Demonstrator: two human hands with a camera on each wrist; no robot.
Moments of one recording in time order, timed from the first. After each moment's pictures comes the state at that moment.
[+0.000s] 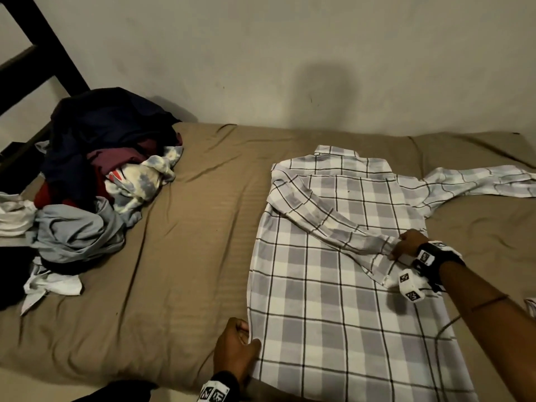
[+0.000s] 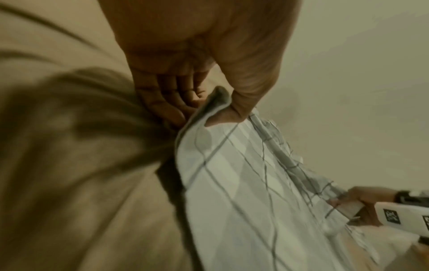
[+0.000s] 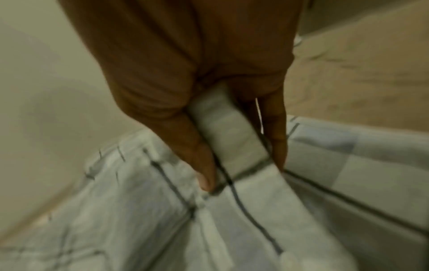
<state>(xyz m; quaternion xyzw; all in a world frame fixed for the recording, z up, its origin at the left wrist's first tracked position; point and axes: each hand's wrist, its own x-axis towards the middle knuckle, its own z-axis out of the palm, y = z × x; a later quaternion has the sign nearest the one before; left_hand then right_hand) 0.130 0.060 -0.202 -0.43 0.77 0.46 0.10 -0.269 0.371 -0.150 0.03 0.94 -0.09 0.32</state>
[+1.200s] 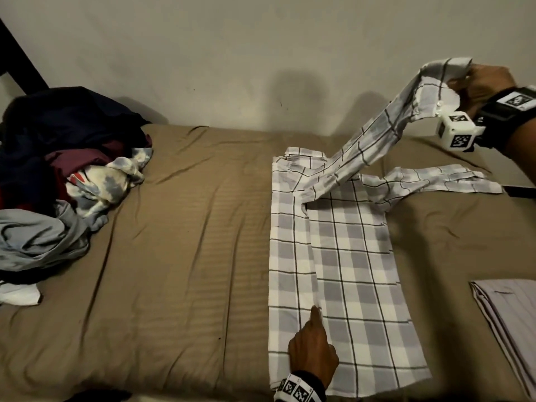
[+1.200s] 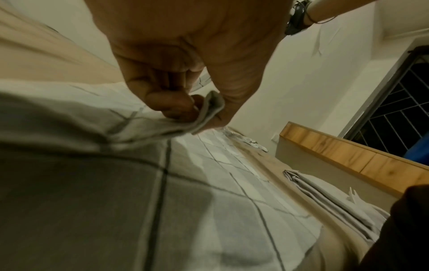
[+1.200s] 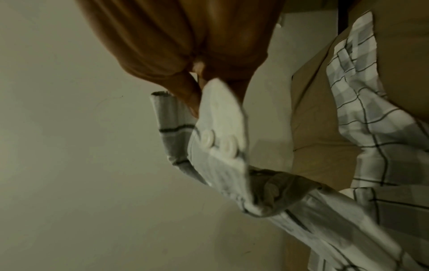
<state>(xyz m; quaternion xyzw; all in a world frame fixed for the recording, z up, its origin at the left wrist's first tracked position) 0.064 0.247 -0.148 -0.17 0.89 0.40 0.15 -0.370 0.389 0.154 -0.06 0.76 -0.65 0.02</state>
